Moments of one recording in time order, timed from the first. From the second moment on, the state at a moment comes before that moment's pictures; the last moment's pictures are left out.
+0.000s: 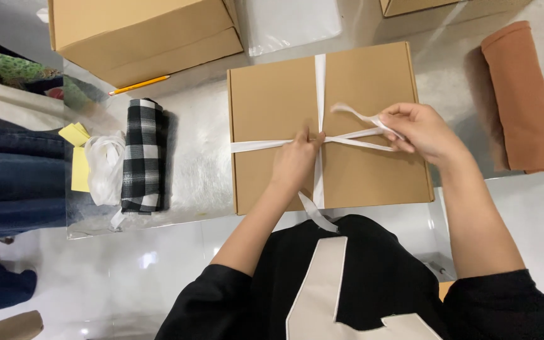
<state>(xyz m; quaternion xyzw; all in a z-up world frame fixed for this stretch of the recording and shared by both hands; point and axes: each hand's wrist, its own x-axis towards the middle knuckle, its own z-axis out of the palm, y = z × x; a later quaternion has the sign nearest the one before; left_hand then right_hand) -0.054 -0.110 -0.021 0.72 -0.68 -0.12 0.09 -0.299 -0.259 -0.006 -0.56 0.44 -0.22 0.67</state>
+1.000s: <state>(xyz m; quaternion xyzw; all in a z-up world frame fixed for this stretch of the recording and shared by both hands) -0.022 -0.126 -0.005 0.67 -0.71 -0.20 0.10 -0.266 -0.228 0.021 -0.71 0.47 0.06 0.52</state>
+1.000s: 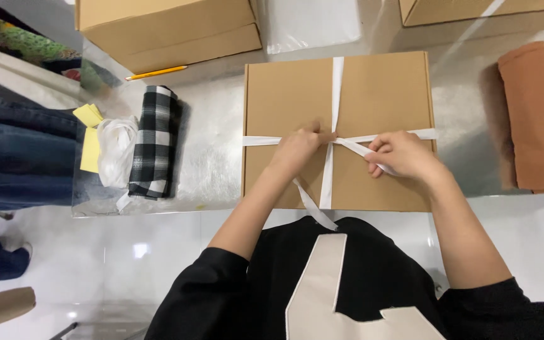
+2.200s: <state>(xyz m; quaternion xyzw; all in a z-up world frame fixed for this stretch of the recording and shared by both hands) -0.049 -0.185 -0.034 0.47 -0.28 -0.59 0.59 -0.219 -0.266 -0.022 -0.42 0.22 -0.28 0.84</state>
